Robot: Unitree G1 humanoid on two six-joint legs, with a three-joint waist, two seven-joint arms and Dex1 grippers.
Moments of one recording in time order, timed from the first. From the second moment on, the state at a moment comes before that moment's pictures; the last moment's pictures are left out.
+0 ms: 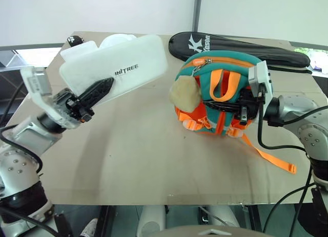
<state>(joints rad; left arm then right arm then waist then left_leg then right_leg) -0.25 0.73 0.62 -0.30 -1.09 0.82 -0.86 -0.55 -0.71 0.03 -0.37 0.83 0.71 0.88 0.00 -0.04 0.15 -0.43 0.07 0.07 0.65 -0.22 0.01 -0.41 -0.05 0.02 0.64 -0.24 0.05</state>
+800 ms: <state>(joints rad) -0.43 0.76 0.28 -0.14 -0.70 0.35 -1.20 -0.54 -0.79 -0.02 -0.42 0.93 0.77 1.04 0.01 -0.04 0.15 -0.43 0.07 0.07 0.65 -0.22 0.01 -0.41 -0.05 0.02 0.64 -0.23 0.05</state>
